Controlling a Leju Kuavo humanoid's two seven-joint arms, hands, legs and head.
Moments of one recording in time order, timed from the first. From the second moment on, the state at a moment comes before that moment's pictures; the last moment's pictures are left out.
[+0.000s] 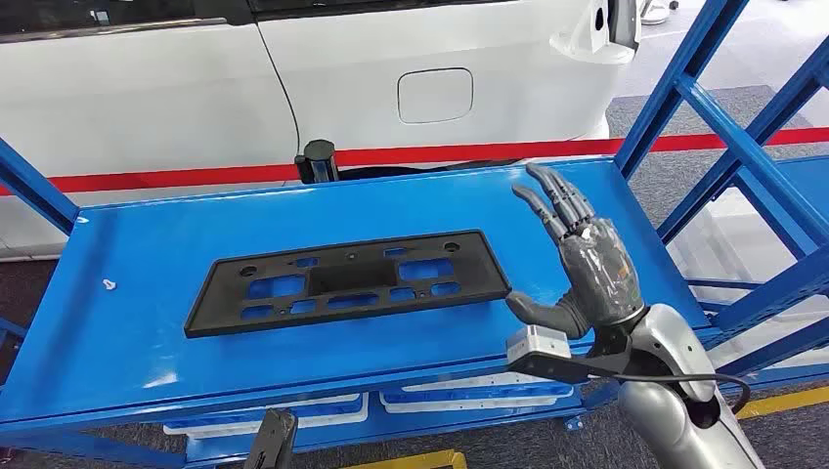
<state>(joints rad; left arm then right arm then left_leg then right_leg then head) -0.16 -0.14 -0.11 -0.37 0.00 0.31 -0.45 -0.28 -0.40 0.47 -1.91 0.69 -0.11 -0.17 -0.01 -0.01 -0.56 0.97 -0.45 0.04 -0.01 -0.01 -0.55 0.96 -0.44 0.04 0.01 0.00</state>
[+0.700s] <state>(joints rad) -0.19 -0.22 -0.11 -0.32 0.06 0.34 -0.38 -0.31 -0.58 0.73 -1.82 0.57 0.20 0.00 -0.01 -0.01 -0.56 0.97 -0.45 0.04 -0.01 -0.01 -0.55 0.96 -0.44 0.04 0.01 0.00</state>
